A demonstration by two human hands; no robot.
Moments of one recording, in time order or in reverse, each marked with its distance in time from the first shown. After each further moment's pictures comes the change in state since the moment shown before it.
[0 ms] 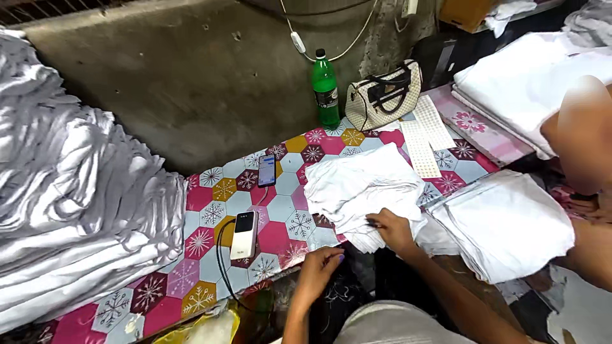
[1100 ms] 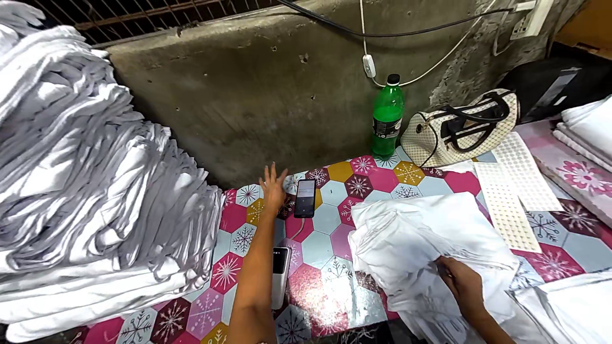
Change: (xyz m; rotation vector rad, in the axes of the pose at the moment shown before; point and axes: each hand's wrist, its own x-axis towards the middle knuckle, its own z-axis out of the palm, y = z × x) left_hand 0.258 -0.195 -0.296 0.783 0.531 -0.076; right_hand 0.051 0.080 0.051 -0.193 0.183 -0.146
